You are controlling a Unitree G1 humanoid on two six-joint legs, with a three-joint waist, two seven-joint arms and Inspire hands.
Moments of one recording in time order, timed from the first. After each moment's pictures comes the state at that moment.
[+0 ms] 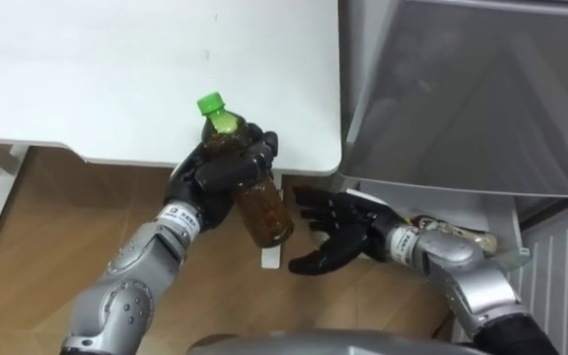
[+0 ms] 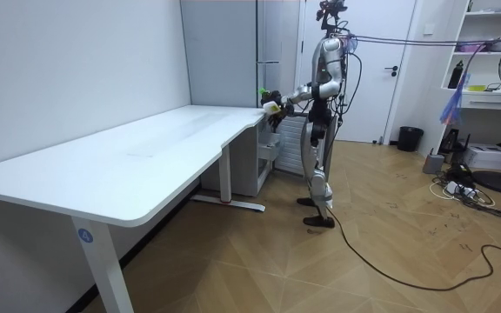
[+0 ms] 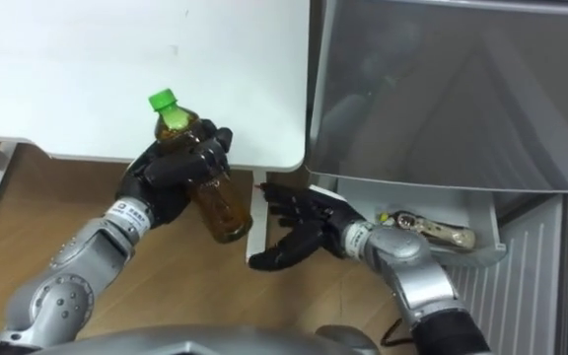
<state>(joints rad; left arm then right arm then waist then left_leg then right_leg) 0.24 0.23 -0.16 -0.09 -0.77 0.31 -0.08 0.07 -0.26 0.30 0.26 0.08 0.23 0.63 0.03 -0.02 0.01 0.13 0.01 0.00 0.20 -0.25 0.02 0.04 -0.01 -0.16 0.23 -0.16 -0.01</state>
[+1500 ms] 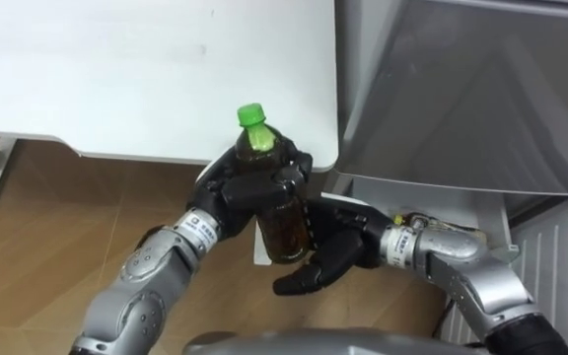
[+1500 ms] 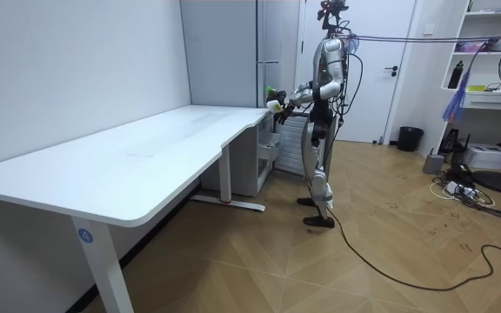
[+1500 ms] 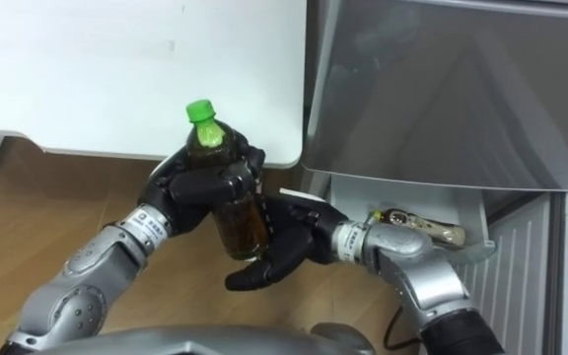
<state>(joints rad) 0.24 0.31 -0.33 -0.05 -0.65 0.16 -0.21 0.09 -0.31 0.37 0.20 0.26 0.26 0.76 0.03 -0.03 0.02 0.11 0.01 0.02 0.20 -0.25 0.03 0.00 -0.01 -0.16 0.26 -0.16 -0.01</state>
